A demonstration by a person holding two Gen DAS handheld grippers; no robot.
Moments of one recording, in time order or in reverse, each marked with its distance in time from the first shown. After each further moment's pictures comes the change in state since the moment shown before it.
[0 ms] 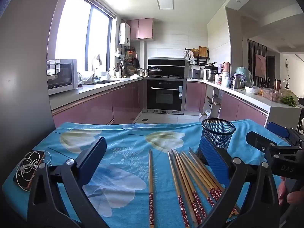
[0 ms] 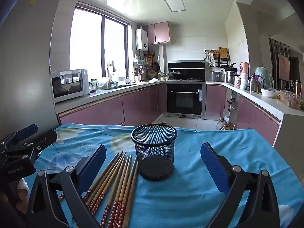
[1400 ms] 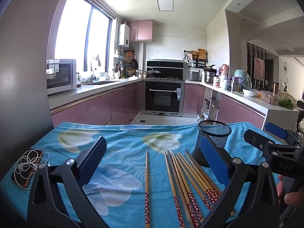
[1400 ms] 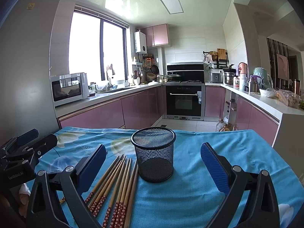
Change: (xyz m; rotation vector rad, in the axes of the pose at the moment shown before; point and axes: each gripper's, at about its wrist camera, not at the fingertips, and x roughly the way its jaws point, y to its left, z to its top) left arm -0.005 -0.003 0.003 -0.015 -0.014 -0.010; right arm -0.006 0.002 0.005 0.018 -0.014 -0.005
